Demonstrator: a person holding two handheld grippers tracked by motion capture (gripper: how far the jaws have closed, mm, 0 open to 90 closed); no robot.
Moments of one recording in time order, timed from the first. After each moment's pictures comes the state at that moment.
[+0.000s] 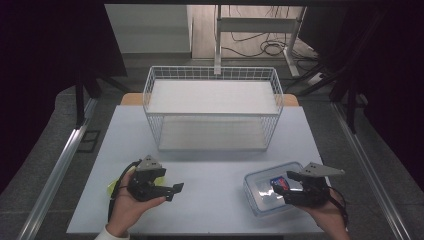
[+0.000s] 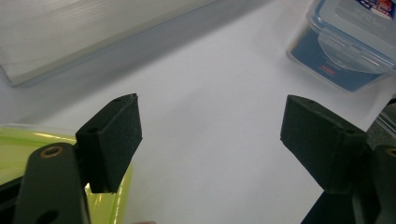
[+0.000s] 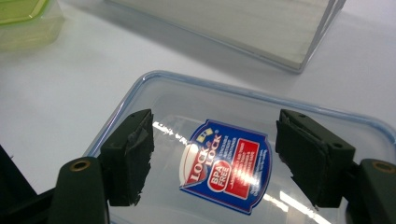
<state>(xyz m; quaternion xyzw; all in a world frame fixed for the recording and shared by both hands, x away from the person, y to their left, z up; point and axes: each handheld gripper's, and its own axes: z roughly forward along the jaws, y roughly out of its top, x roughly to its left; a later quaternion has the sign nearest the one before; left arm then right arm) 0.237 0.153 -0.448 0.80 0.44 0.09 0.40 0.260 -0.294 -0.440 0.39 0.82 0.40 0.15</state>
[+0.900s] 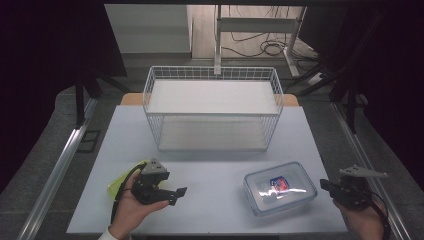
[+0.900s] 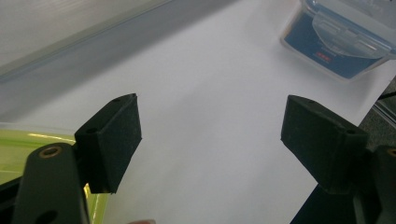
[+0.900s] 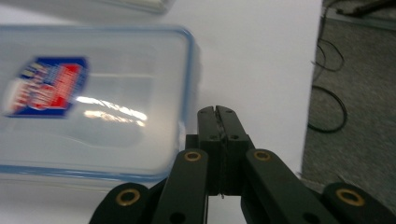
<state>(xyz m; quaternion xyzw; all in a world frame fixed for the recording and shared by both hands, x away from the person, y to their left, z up) 0.235 0.142 -0.455 0.81 0.43 0.08 0.39 0.258 -0.387 -0.440 0.52 0.78 0.30 0.20</state>
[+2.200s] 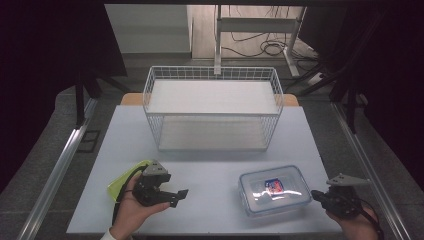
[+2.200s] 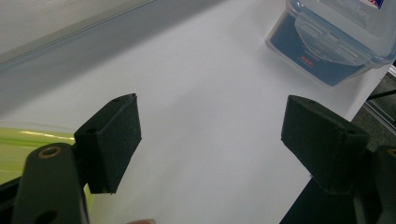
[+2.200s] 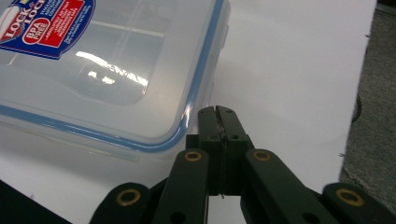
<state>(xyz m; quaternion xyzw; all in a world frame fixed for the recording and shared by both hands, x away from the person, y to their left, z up) 0.231 0.139 -0.456 0.81 0.43 0.07 0.39 0.243 -0.366 -0.456 0.48 0.82 0.27 0.17</state>
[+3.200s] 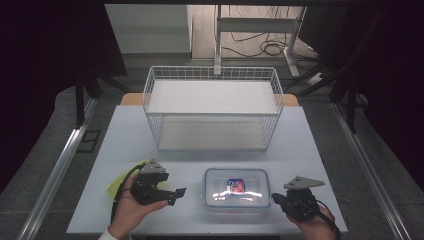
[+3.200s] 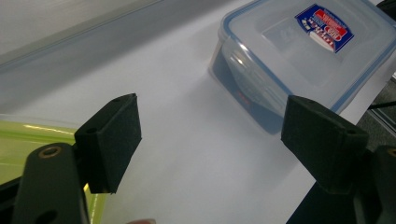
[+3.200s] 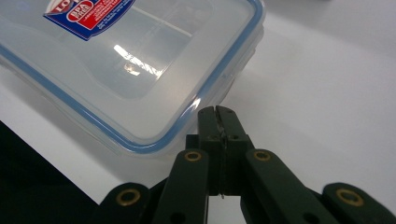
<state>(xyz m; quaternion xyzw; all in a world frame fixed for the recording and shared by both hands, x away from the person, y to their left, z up) 0.235 0.148 -0.456 0.81 0.44 0.07 0.39 0.234 -0.265 -0.465 0.43 0.84 0.31 0.14</state>
